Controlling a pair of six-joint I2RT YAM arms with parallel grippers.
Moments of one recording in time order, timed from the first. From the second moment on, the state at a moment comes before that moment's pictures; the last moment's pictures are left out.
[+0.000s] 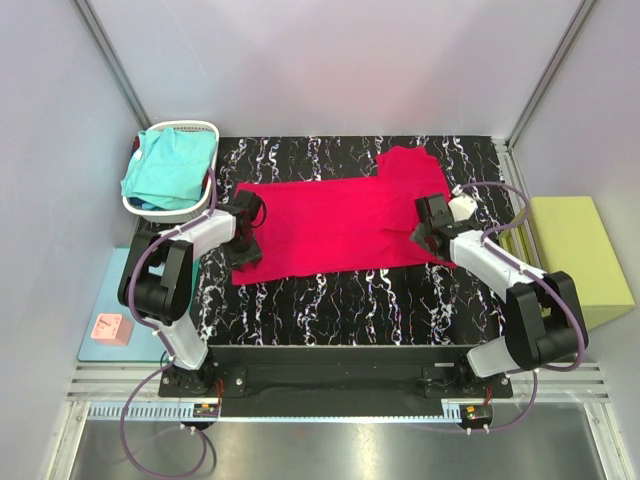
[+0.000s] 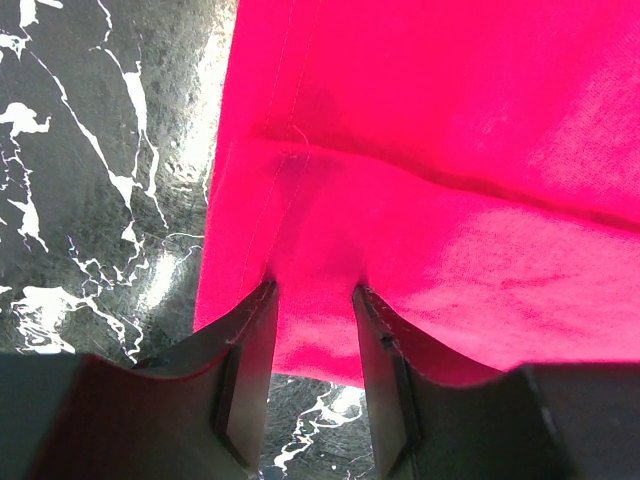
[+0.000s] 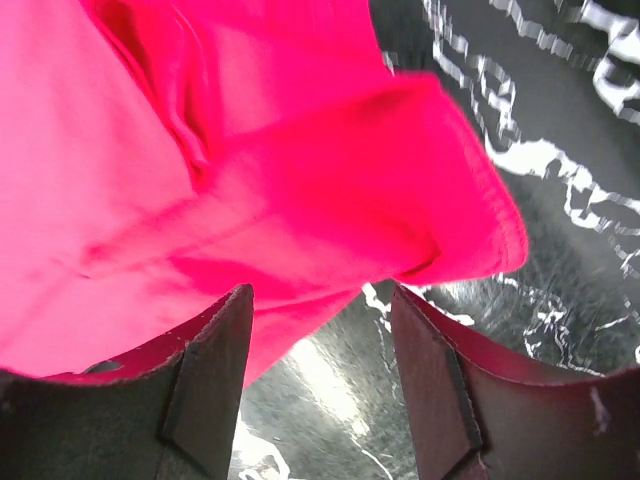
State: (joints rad) left arm -0.29 1.74 1.07 -0.72 -0.20 -0.70; right arm 0.32 1.46 0.89 -0.43 0.46 0.83
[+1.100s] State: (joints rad) left arm -0.28 1.74 1.08 -0.73 -0.19 -0.68; right arm 0.23 1.69 0.98 -0.48 0.40 0.82
